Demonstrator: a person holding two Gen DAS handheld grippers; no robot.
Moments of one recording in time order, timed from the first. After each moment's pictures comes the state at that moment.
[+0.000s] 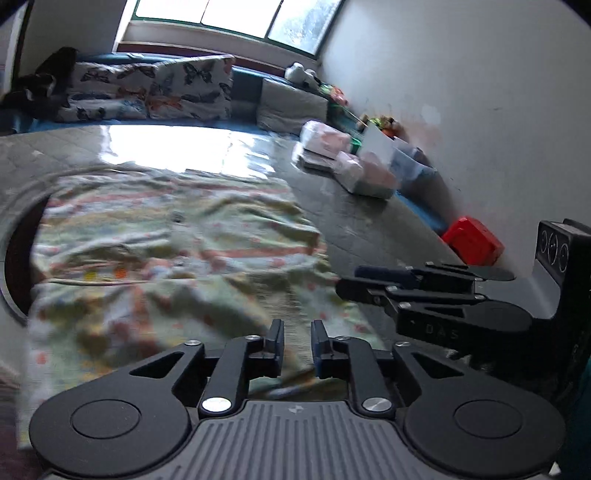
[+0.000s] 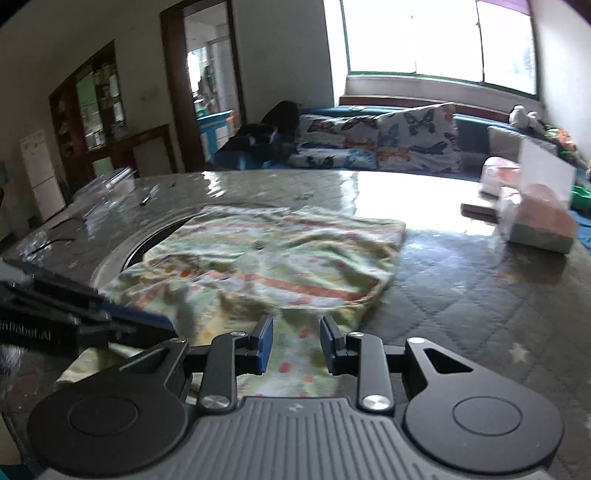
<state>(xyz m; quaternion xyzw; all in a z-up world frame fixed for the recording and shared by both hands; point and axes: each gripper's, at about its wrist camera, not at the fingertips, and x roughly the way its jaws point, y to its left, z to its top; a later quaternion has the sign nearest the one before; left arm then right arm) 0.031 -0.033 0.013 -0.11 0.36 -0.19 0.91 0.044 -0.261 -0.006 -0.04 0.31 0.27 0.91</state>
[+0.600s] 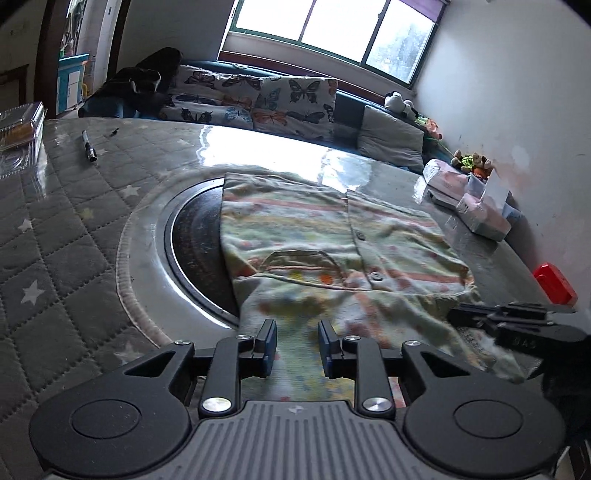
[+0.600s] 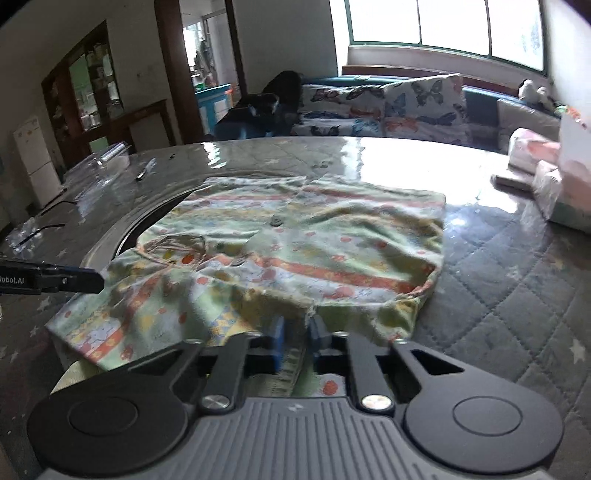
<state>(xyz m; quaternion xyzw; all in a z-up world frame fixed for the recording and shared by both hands) 0.029 0.076 -0.006 -0.13 0.36 -0.06 0.92 0.069 -0.220 -0.027 -0.03 0.35 0.25 0.90</state>
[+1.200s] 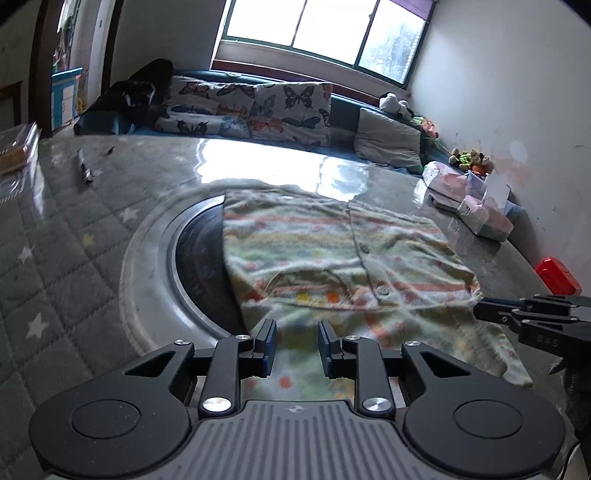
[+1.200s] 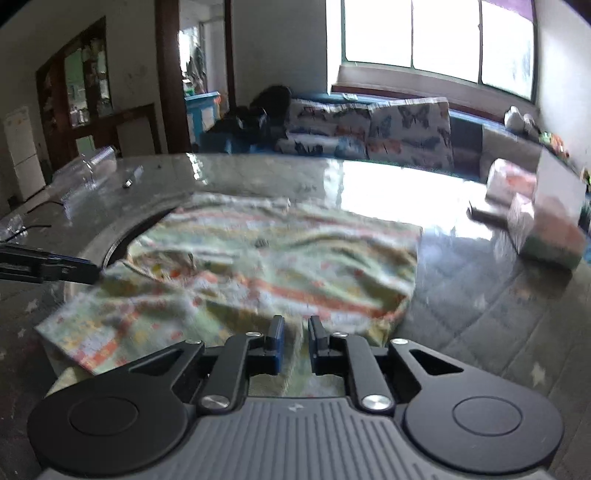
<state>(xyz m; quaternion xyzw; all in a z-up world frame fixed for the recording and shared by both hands) 0.044 0.072 0.006 -0.11 0.35 -0.07 0.93 0.060 -0.215 -0.006 -0.07 0.32 0.24 0.91</state>
